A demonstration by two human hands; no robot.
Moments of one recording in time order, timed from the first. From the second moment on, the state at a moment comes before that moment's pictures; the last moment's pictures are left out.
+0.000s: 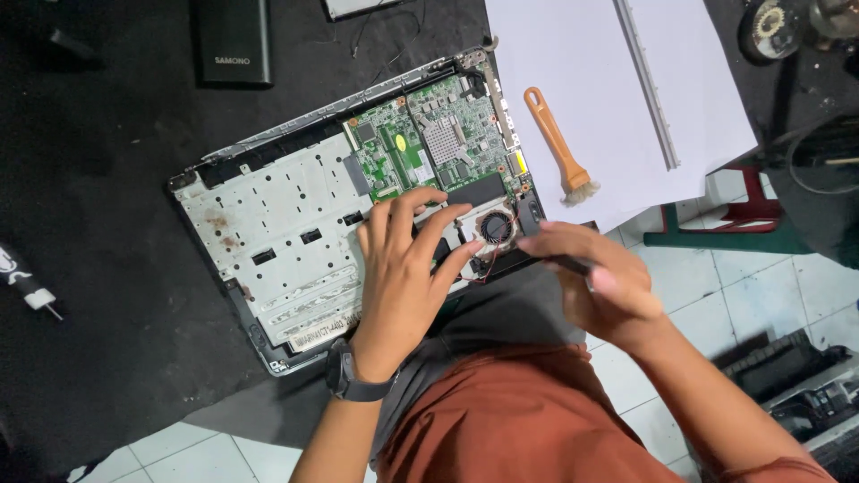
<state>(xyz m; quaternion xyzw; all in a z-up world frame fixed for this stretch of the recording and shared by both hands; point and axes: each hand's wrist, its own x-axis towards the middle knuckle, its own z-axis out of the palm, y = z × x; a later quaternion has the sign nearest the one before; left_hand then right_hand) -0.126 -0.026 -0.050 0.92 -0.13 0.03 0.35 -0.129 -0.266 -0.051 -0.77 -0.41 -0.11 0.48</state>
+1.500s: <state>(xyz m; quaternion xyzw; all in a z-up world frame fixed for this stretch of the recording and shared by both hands) -0.086 -0.013 0.020 0.90 -0.09 -0.13 0.41 -0.175 -0.340 -0.084 -0.61 0.02 0.58 0.53</state>
